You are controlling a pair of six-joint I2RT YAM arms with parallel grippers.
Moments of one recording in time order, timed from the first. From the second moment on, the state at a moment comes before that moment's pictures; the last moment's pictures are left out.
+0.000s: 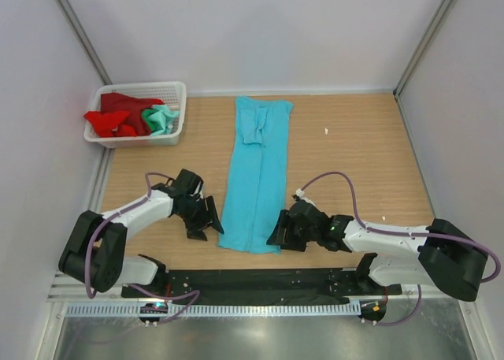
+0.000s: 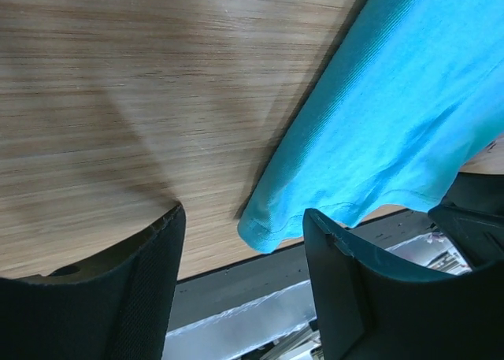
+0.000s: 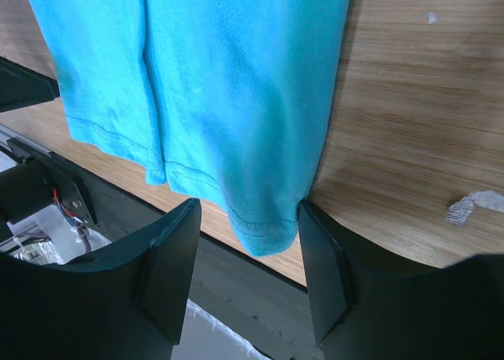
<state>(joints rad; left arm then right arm) -0.41 1.35 0.62 -0.60 0.37 -0.72 0.96 1.19 0.41 -0.11 -0.08 1.15</state>
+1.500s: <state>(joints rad) -0.45 1.27 0.53 -0.48 0.46 -0.84 0.96 1.08 0.37 -0.25 -0.07 1.25</state>
